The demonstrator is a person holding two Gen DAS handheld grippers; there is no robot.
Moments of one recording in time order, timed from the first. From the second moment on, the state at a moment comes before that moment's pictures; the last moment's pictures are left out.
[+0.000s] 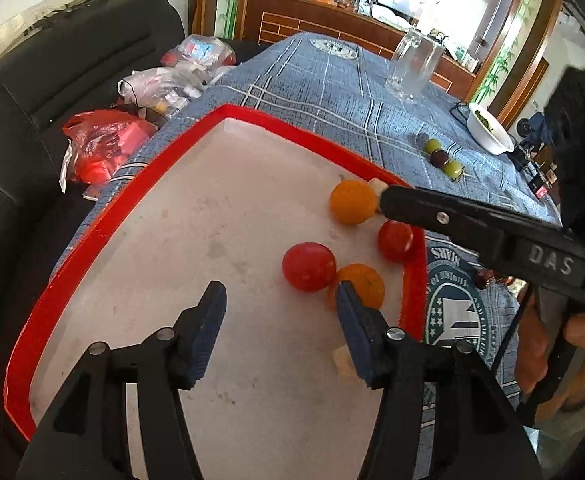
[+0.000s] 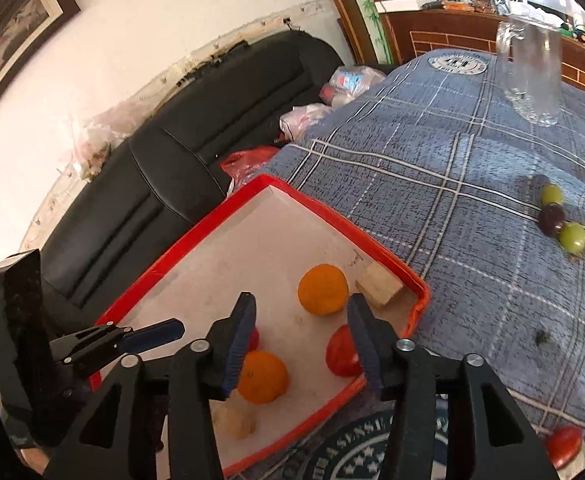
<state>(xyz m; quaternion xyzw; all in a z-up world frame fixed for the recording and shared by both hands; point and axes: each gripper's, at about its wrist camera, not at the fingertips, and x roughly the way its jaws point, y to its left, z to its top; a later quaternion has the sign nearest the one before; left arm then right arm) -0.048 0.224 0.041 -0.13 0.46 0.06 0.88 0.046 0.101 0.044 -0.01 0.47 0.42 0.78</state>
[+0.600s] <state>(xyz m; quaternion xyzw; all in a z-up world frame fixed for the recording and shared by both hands) -0.070 0.198 0.056 -0.13 0.43 0.06 0.89 -0.009 0.032 0.061 0.03 0.45 0.38 0.81</state>
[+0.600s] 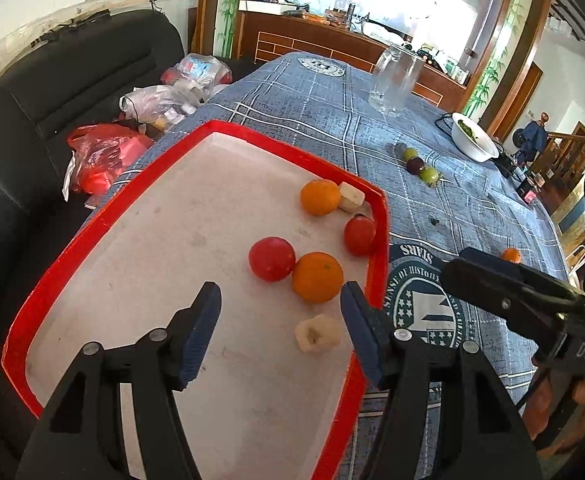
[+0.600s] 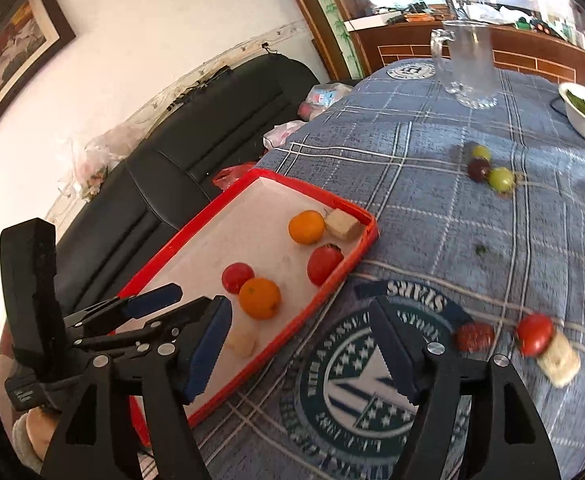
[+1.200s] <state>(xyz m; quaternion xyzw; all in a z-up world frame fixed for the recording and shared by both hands) -0.073 0.150 0.071 -0.10 0.43 0.02 0.90 -0.044 -0.072 0.052 0.06 0.44 0.28 0.85</state>
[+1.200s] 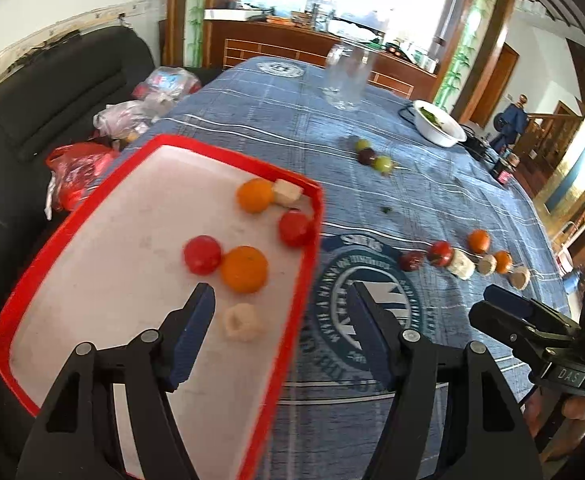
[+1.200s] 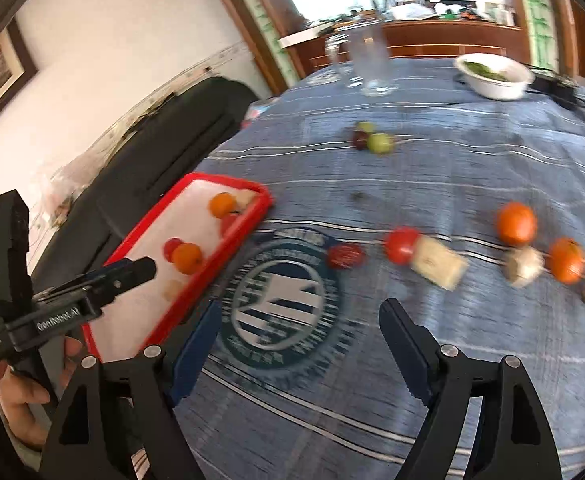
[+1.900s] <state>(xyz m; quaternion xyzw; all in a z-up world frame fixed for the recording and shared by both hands) -0.033 0.015 0.043 -0.04 0.47 -0.13 0.87 -0.049 -0.222 0.056 0.07 0.42 0.10 0.90</state>
